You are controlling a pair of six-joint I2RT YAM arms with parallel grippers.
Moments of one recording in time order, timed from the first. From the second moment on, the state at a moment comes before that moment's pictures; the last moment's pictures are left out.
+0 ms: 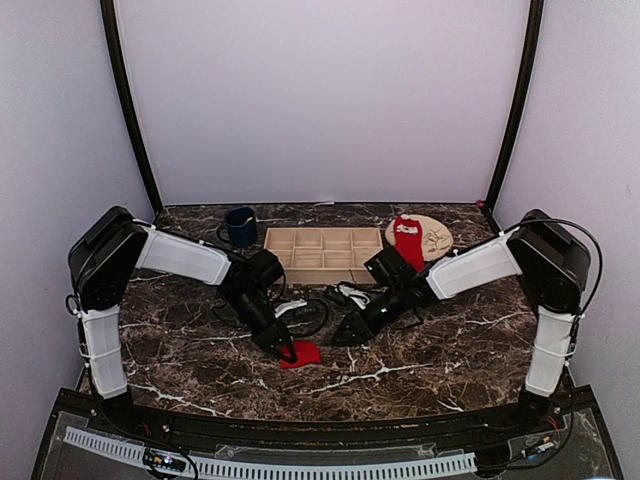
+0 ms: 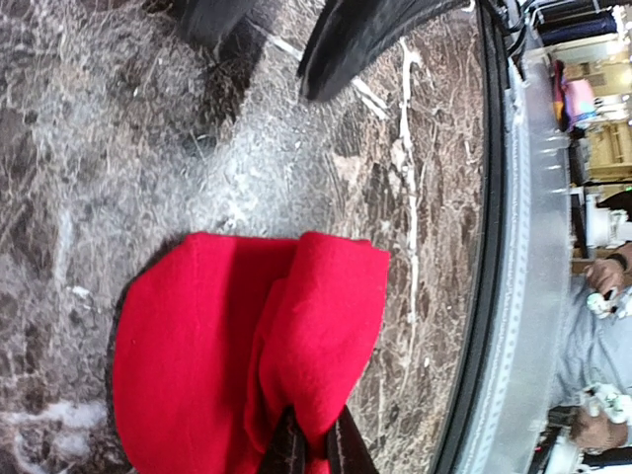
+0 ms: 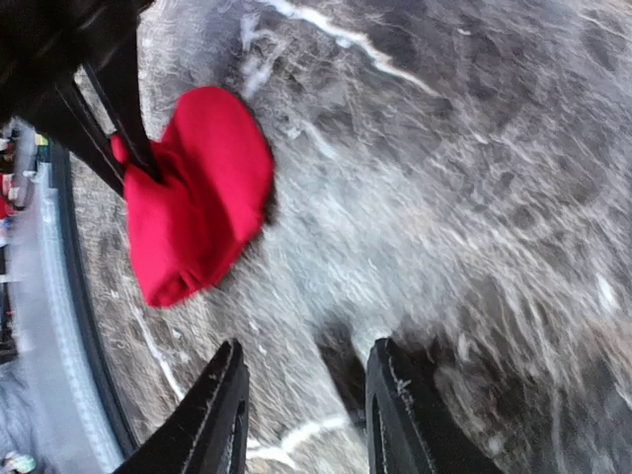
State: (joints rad) left arm -0.73 1.97 1.16 -0.66 0.79 0.32; right arm 0.80 1.92 1.02 -0.09 -0.67 0.10
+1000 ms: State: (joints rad) left arm -0.68 2.10 1.24 -0.79 0.97 0.31; right arm 1.16 1.81 1.00 -0.02 -0.11 -0.26
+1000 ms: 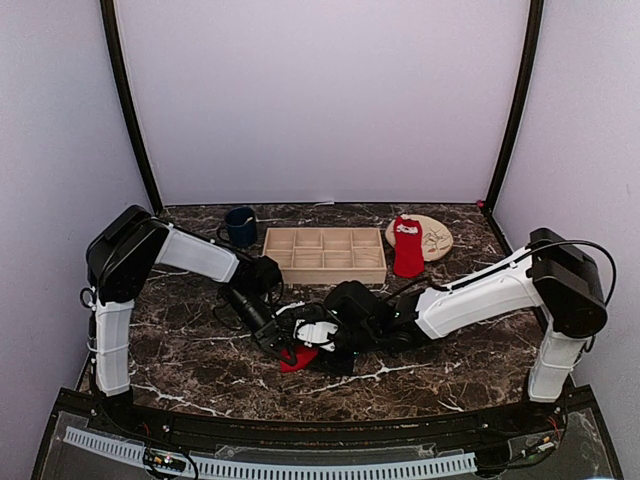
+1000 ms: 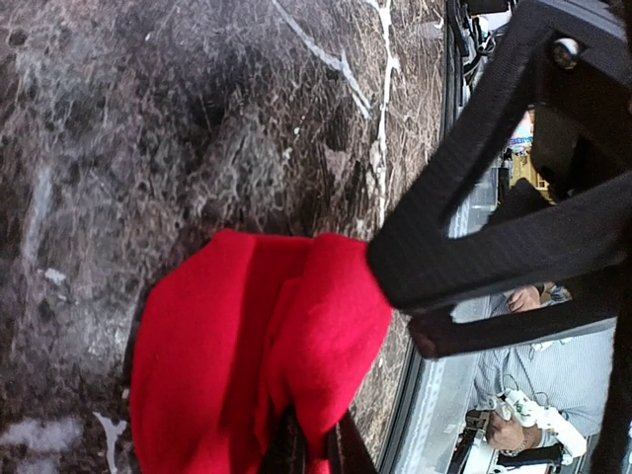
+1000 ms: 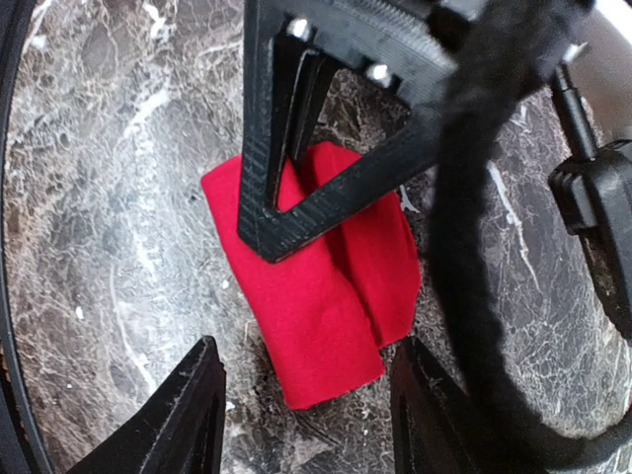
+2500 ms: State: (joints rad) left arm -0.67 2.01 1.23 -0.80 0.80 0.24; right arm 1.12 1.95 1.12 -0.11 -0.26 -0.26
